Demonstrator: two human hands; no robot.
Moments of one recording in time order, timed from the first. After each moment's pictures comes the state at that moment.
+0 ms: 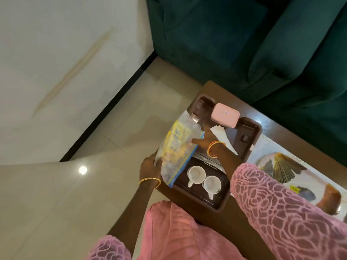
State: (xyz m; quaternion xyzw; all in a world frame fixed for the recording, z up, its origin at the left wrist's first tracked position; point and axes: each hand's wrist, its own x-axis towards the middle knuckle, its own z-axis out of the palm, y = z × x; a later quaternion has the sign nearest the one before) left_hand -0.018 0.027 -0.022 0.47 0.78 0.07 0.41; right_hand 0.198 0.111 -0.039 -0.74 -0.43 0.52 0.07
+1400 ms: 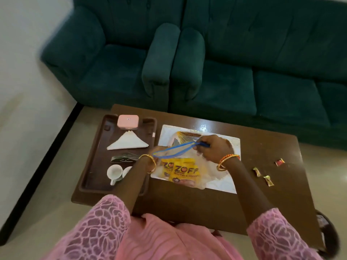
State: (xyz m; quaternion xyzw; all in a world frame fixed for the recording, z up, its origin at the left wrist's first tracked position) left_hand 0.268 -0.083 0.146 0.26 0.69 0.02 0.67; right_hand 0.452 -0.186 0.186 -0.79 -0.46 0.33 0.22
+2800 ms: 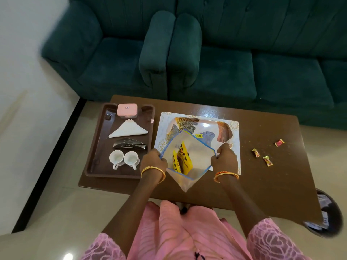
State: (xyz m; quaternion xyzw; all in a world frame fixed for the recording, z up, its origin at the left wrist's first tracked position) left_hand 0.252 -0.176 0.119 0.71 0.63 -0.01 0.32; right_hand 0.425 -0.286 0.126 -0.93 -0.23 0.21 0.22
